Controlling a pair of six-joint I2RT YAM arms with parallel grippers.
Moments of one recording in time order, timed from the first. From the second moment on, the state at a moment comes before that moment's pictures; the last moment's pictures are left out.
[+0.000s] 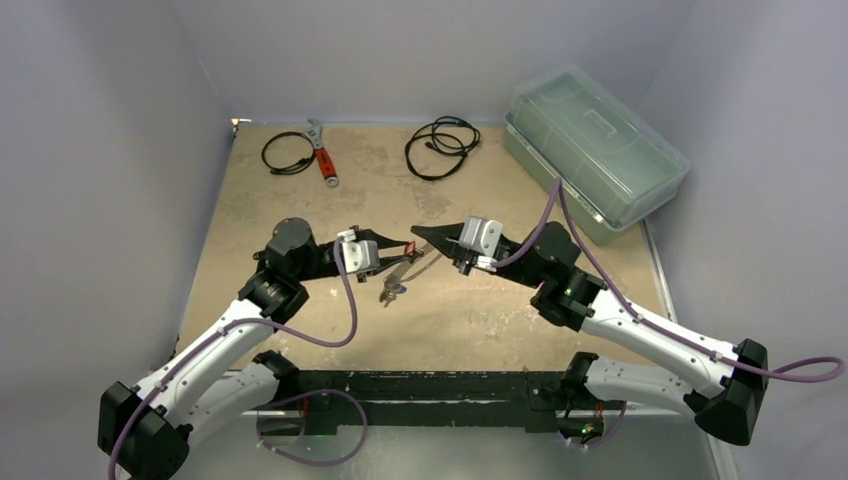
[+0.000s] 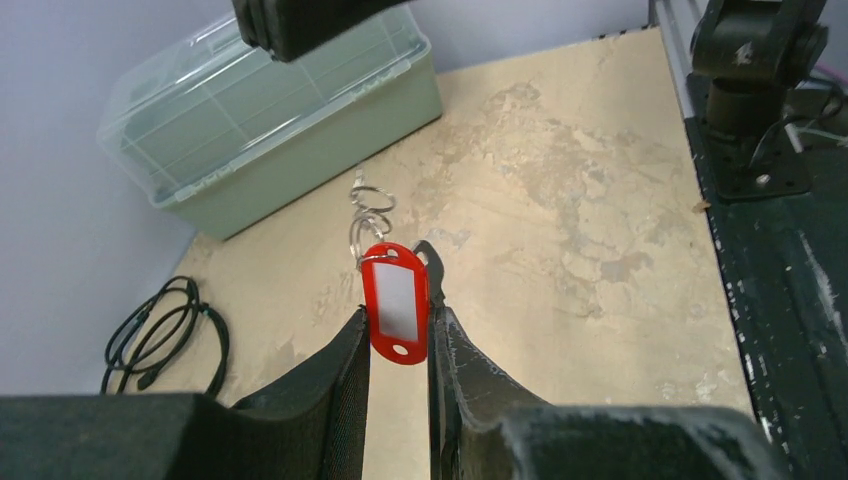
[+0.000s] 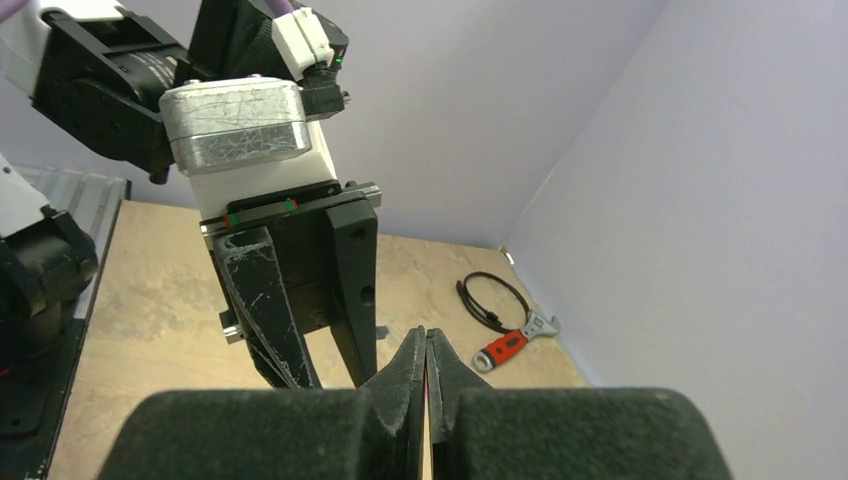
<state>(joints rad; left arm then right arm) -0.55 0.87 0.63 0.21 0.80 0.38 0.94 0.99 0.86 0.33 -0.32 -0.37</state>
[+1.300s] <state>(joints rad) -0.55 1.31 0.91 -0.08 0.26 0.37 0.94 1.07 0.82 0.29 0.14 -0.26</state>
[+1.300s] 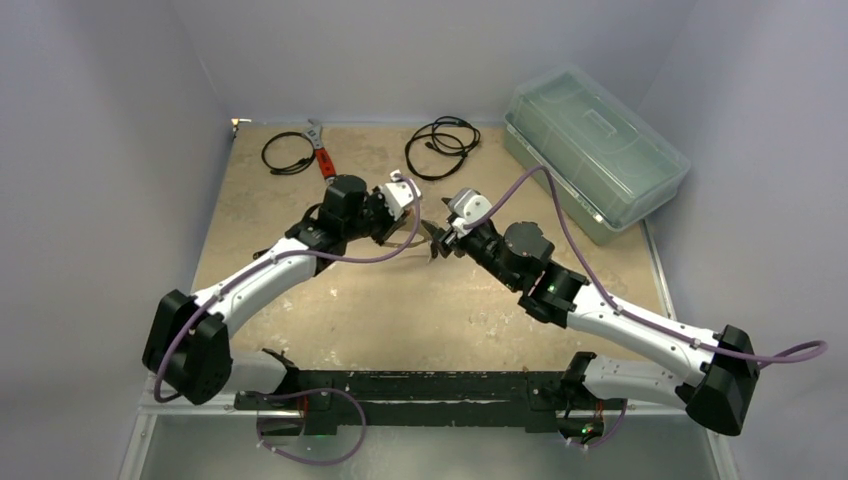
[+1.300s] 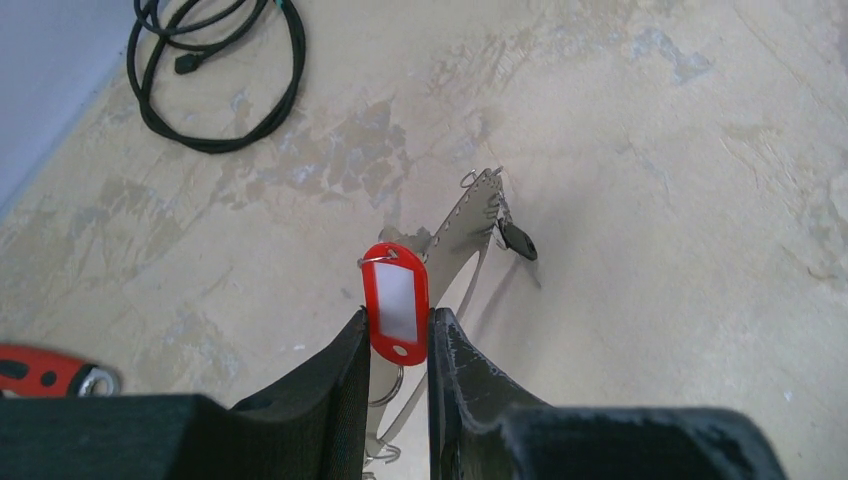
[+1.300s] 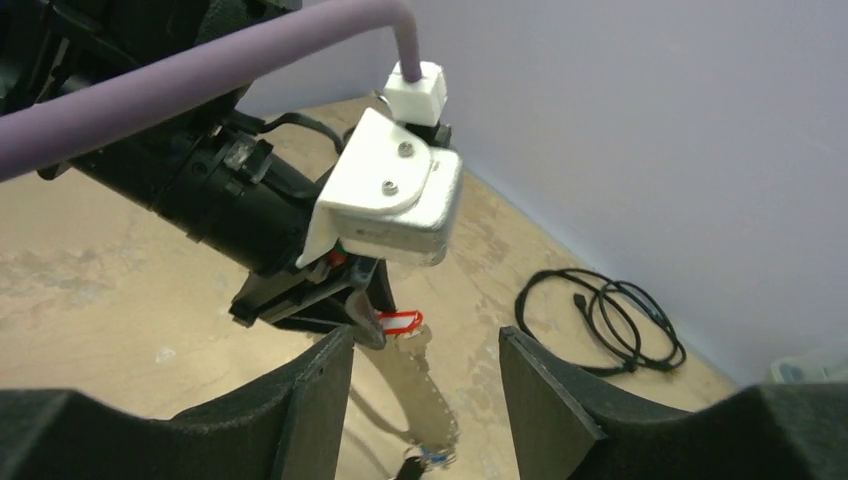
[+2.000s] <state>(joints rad) -0.59 1.39 0.69 0.11 0.29 0.17 0.94 1.01 0.77 0.36 0.38 -0.24</state>
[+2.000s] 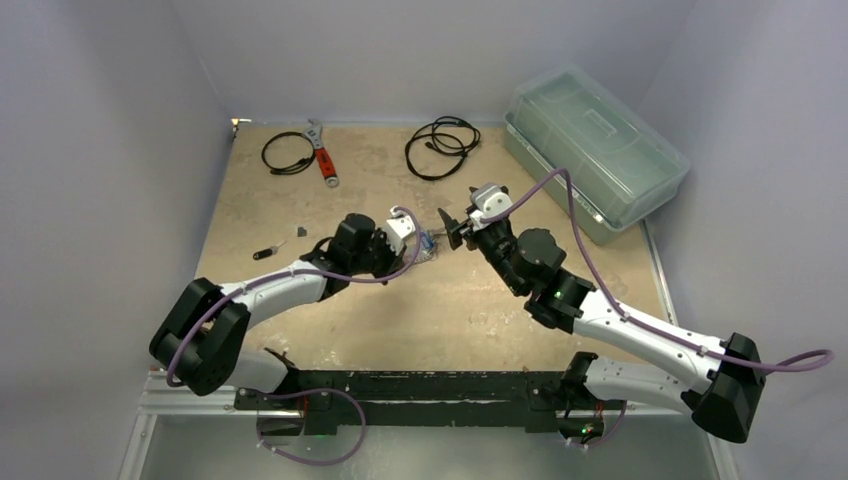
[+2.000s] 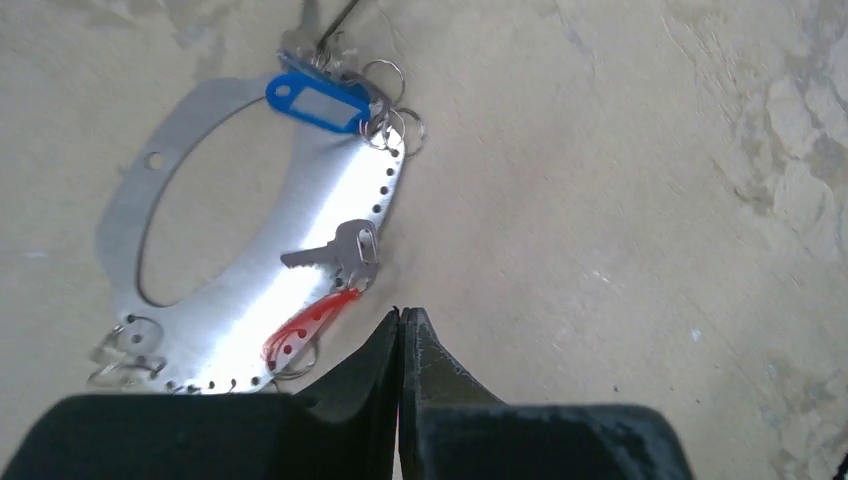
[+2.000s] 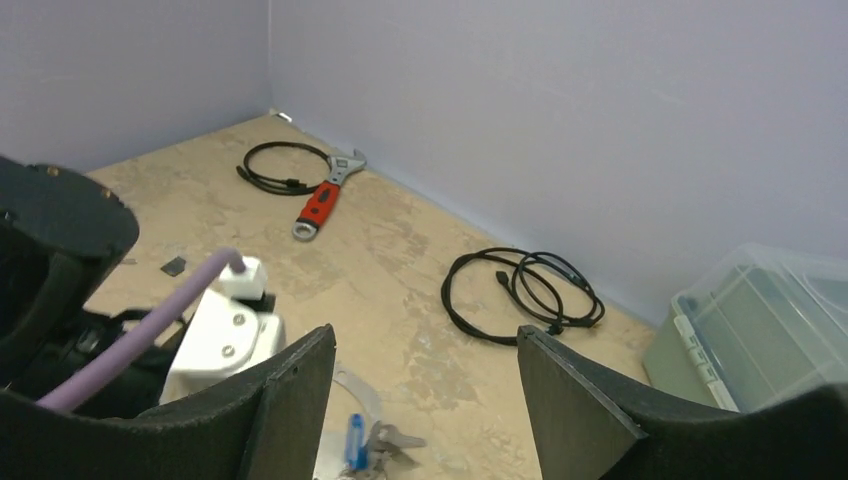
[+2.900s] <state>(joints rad) -0.64 1.21 0.72 -0.26 0.21 0.05 0.90 1.19 0.85 0.26 0.37 -0.12</state>
